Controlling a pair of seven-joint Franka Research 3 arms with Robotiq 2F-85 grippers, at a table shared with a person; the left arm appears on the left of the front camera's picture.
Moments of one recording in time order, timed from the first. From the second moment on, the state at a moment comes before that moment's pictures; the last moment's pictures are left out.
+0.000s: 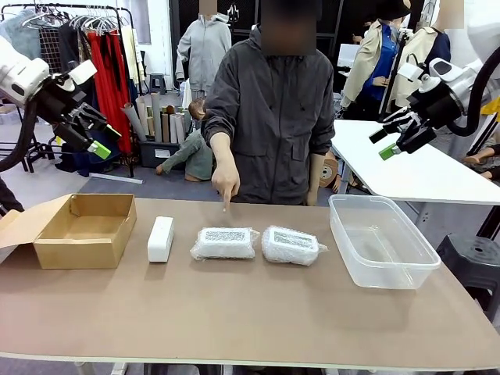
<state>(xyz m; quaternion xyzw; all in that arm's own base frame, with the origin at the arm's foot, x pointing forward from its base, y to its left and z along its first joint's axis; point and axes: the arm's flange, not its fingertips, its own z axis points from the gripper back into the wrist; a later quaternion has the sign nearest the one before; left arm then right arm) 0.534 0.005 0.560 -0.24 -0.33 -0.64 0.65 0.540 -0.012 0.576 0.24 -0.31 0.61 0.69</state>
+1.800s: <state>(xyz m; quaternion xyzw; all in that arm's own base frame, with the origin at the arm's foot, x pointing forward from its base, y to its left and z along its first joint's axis) 0.534 0.005 0.560 -0.24 -0.33 -0.64 0.65 0.540 -0.012 0.576 0.24 -0.31 0.61 0.69</state>
